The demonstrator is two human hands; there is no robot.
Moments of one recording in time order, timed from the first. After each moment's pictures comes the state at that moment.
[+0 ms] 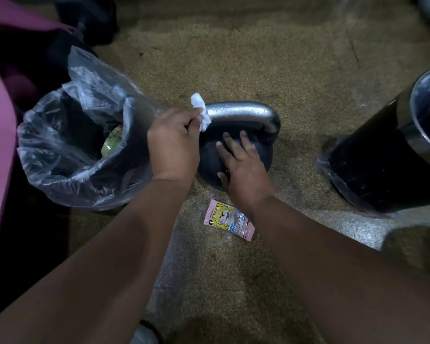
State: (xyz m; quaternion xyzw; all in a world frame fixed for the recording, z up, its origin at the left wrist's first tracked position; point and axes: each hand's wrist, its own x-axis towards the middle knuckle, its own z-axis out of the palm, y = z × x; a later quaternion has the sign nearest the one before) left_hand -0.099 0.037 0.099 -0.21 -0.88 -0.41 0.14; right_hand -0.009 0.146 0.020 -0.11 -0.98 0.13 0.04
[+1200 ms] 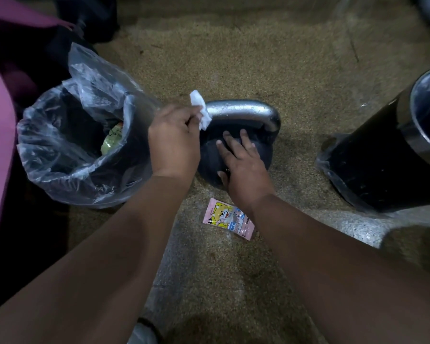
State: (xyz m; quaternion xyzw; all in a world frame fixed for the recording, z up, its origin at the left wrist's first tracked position) left_hand -0.104 0.037 0.098 -0.22 -0.88 -0.39 0.15; right_hand -0.007 0.145 0.022 -0.11 -0.98 0.15 0.04
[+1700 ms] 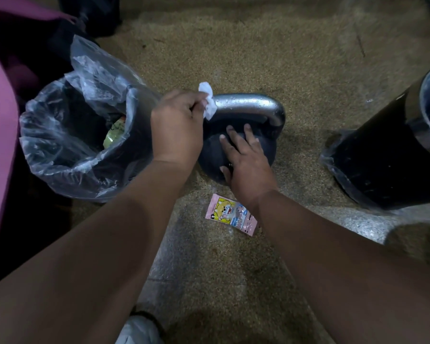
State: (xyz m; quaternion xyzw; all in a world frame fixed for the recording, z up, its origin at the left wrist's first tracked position) left_hand -0.114 0.040 0.103 -0.23 -0.88 -0.39 0.14; right_hand -0.008 0.144 0.020 -0.10 -0.98 0.13 0.05
